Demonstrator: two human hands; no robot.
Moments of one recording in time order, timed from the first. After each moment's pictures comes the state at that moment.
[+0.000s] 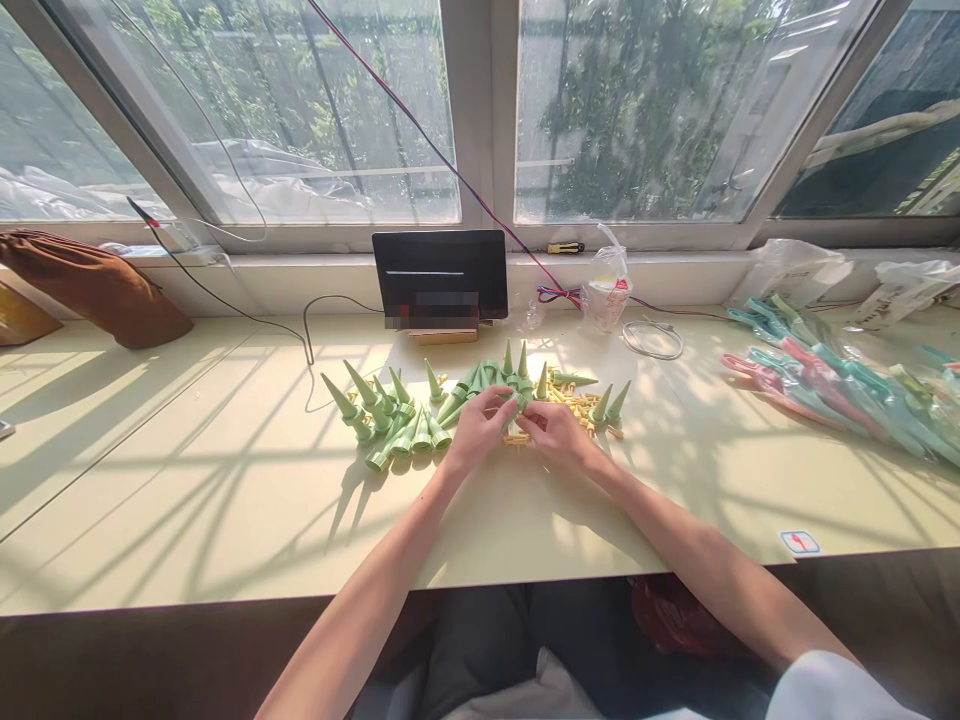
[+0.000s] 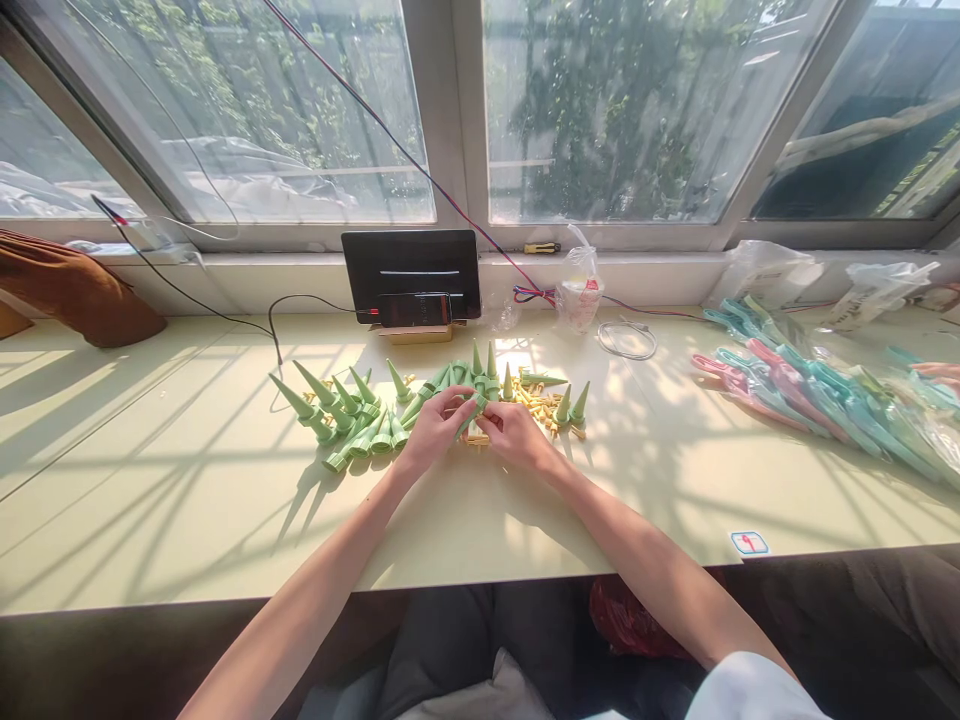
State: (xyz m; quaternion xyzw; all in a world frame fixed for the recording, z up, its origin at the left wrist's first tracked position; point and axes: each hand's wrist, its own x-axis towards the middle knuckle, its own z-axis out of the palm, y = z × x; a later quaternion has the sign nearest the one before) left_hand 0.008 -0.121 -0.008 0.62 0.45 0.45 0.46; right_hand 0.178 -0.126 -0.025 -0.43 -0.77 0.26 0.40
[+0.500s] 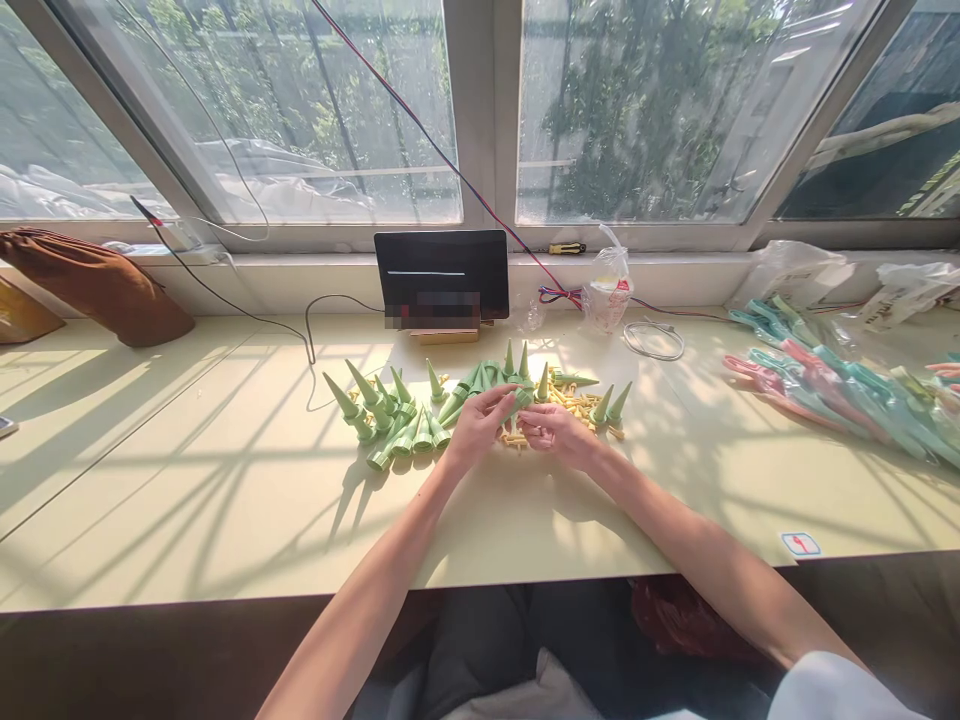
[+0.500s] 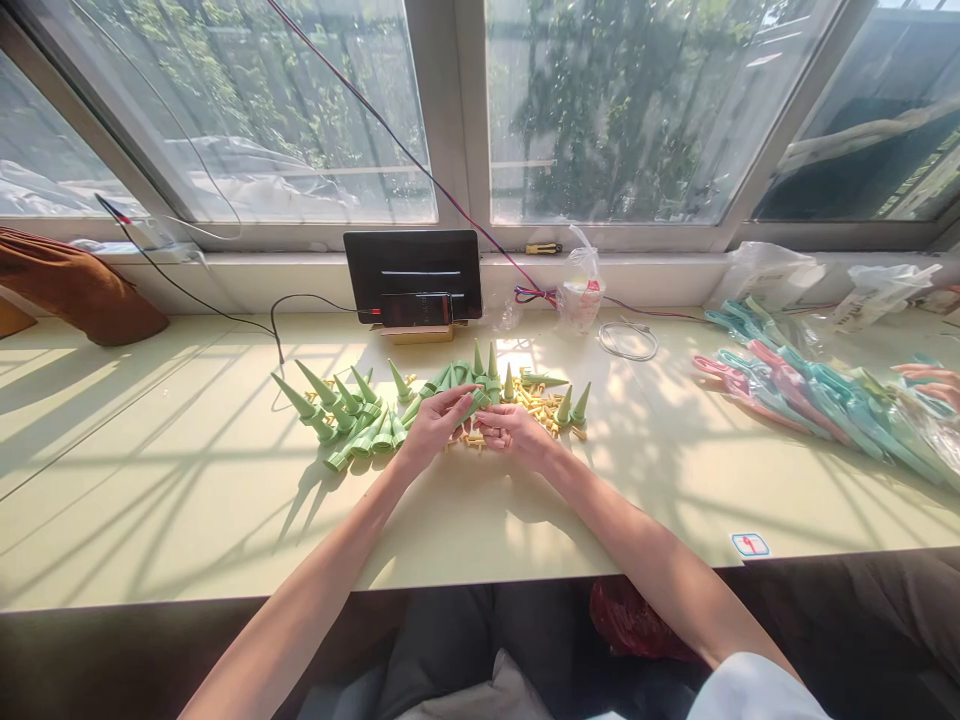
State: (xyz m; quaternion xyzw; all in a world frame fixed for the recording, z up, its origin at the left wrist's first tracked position) left_hand 0.005 -0.120 -0.004 0.60 0.40 0.47 0.52; right_hand 0.177 -0.127 -0.011 -0.29 -0.42 0.76 0.40
